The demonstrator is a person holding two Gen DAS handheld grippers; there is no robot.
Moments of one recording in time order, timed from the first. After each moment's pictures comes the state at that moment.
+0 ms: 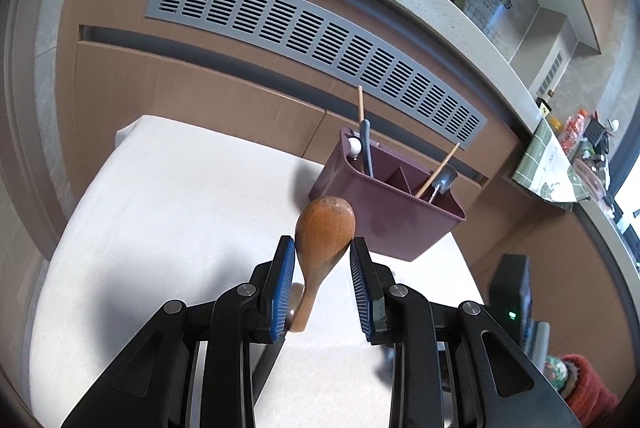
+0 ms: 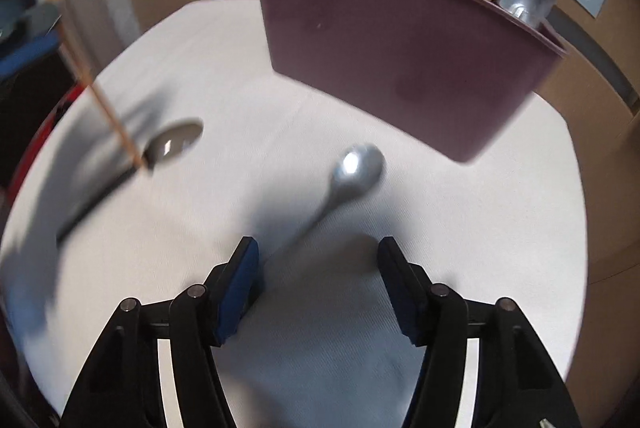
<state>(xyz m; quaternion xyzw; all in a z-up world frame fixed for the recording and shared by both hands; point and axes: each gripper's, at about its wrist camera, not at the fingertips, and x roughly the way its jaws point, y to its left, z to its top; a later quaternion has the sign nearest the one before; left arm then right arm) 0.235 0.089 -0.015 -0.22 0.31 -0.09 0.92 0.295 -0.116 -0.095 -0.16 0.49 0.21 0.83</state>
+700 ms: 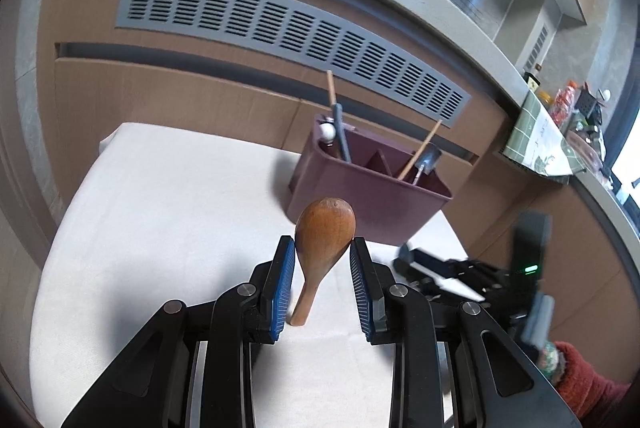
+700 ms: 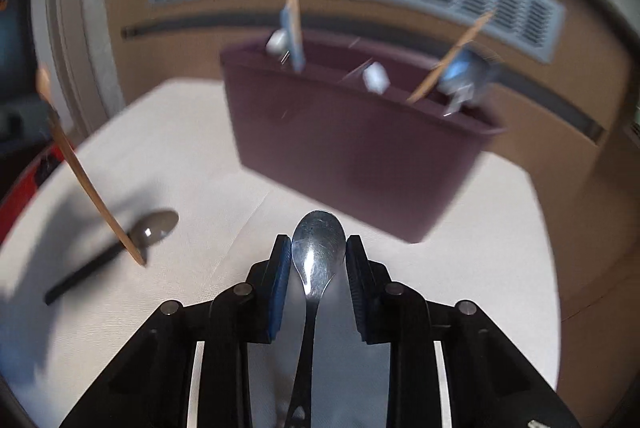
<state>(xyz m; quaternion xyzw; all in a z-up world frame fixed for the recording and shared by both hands) 0.237 0.062 -0.005 -0.18 0.32 -0.11 0.92 0.301 -0.125 -0.061 -0.11 0.35 0.18 0.91</state>
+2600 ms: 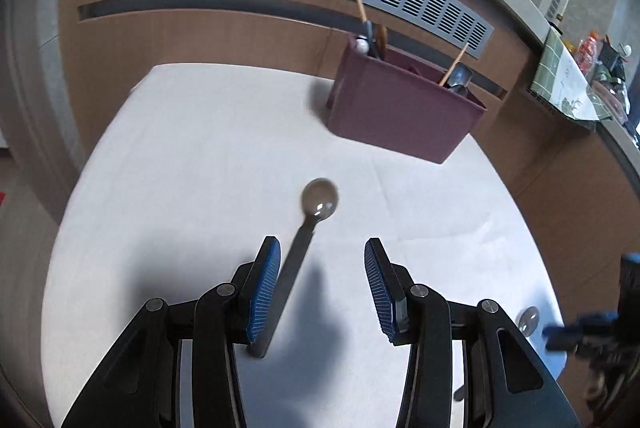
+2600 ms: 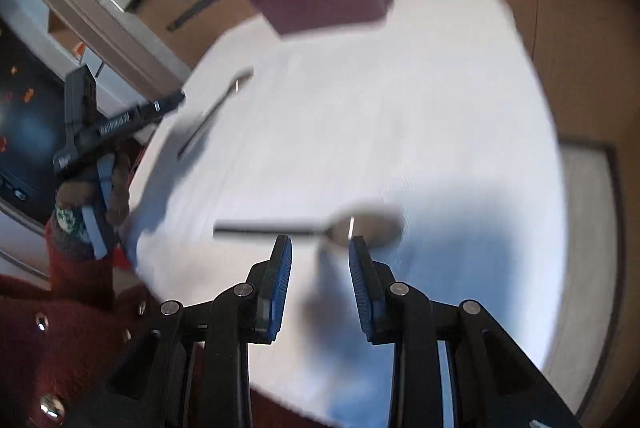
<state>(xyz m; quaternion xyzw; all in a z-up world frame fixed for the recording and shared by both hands) 0.194 0.058 -0.058 -0.13 0.40 -0.07 0.91 0.132 -0.279 -0.081 0.08 0.53 0.27 0.80</state>
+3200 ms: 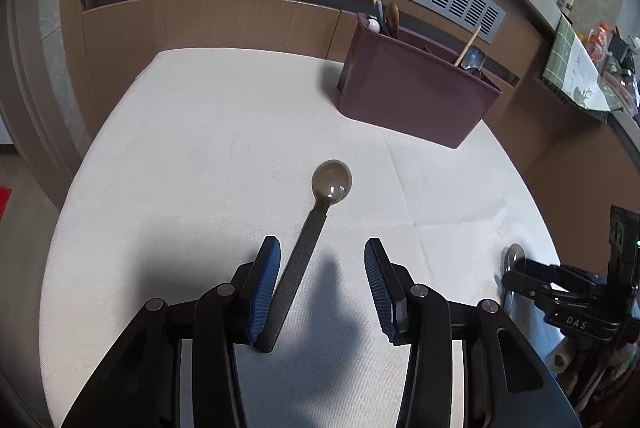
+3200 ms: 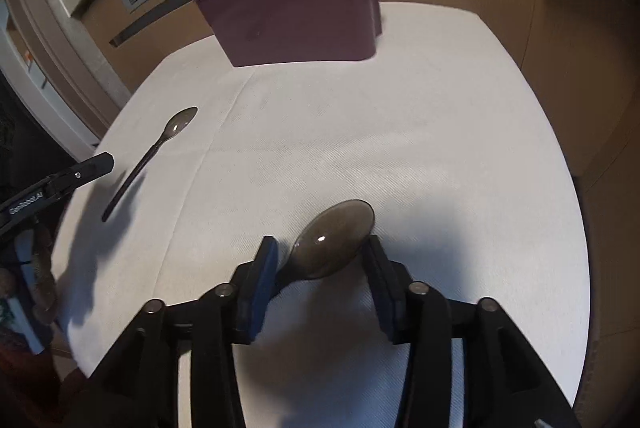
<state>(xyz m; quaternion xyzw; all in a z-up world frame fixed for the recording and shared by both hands) 0.199 0.054 -0.071 -0.12 0.42 -0.06 0.90 0.201 -0.206 -0.092 0.01 0.48 0.16 0.86</state>
